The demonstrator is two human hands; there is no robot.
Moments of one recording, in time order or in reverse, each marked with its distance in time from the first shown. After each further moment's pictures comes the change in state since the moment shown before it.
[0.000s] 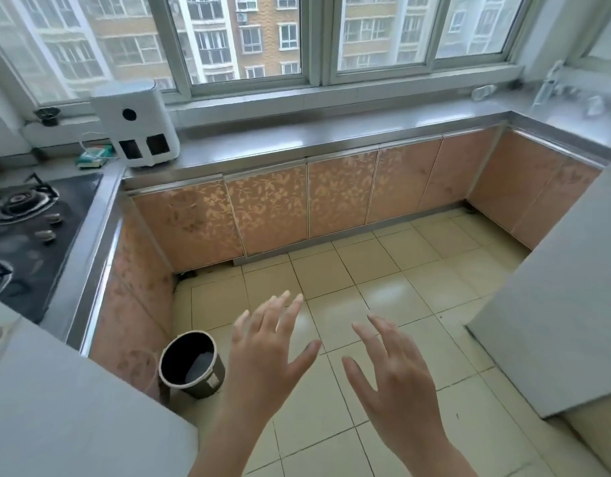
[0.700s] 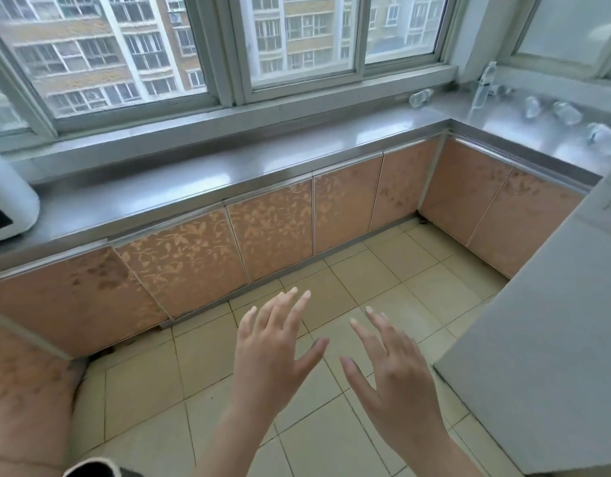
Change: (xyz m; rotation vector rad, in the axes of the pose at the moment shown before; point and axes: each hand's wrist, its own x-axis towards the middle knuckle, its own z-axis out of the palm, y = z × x) left_hand 0.341 0.126 0.167 -0.063 -0.052 0.175; right_hand 0.274 0.243 0.003 -0.076 0.026 0.132
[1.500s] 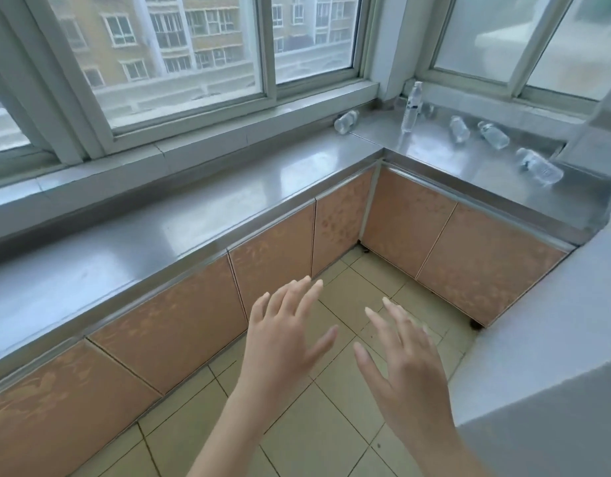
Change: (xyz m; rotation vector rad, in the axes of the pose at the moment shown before) left_hand 0.454 0.030 0.175 -0.122 -0.013 0.294; right_hand 0.374 0.199 0.038 -0.121 0.138 0.284
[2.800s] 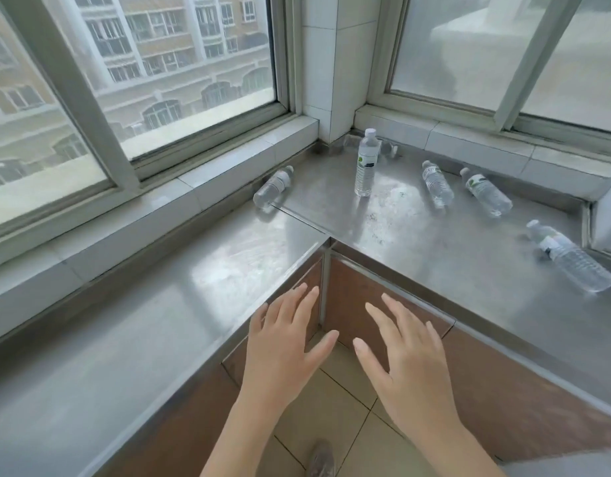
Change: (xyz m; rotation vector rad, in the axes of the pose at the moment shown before) left_hand 0.596 0.028 0.302 -0.072 -0.192 0.019; right_hand 0.574 0.305 0.079 -0.075 -0.019 0.137
